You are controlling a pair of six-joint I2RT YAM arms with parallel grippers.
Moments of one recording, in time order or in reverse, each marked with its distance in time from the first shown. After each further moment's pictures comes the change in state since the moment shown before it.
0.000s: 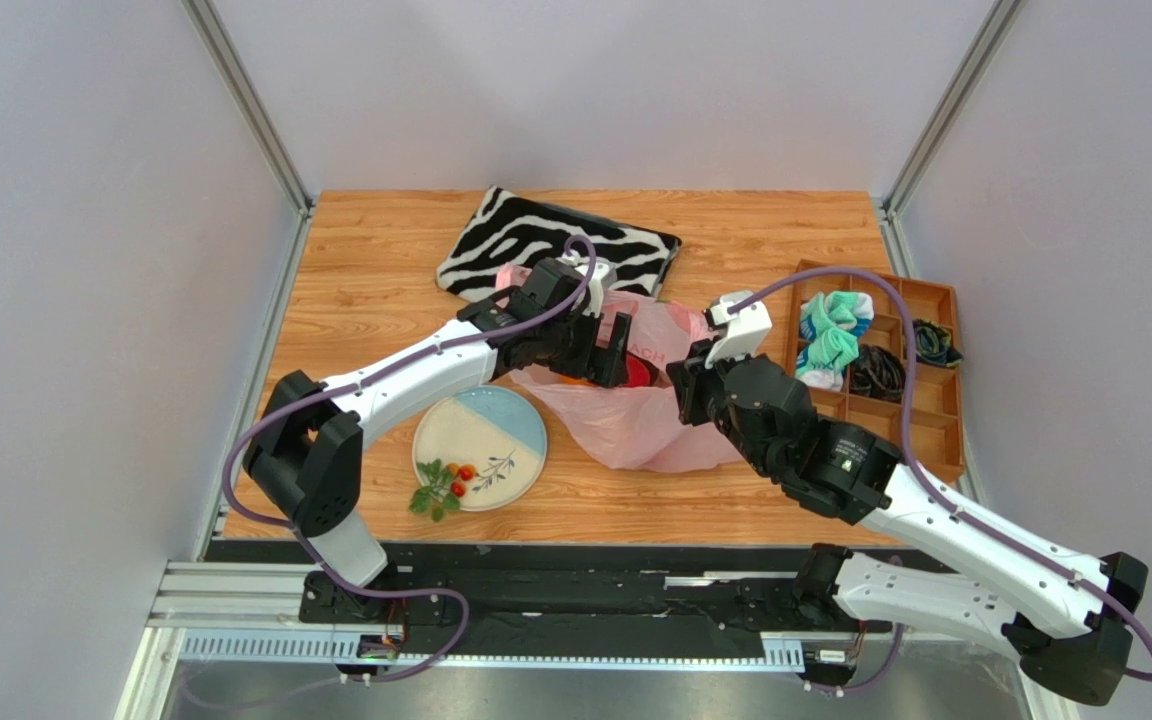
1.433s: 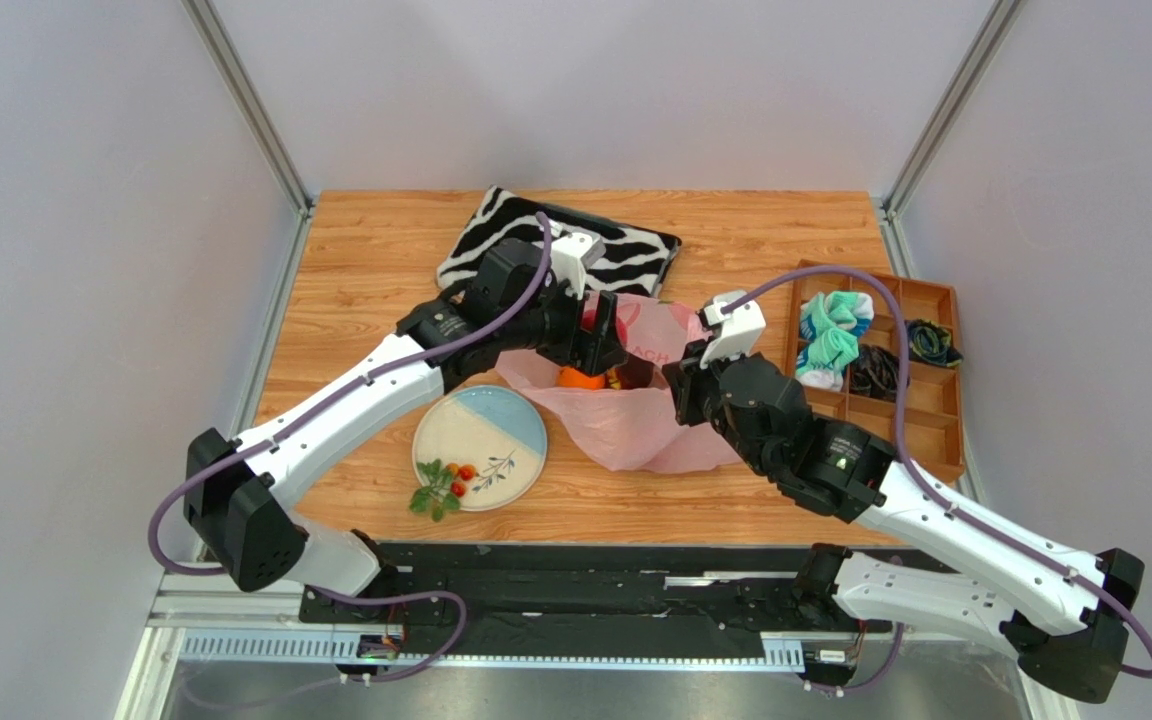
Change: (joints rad) left arm -0.018 -0.242 0.038 -0.027 0.046 0.054; right arm 0.000 0.018 0.000 0.008 -0.015 -0.007
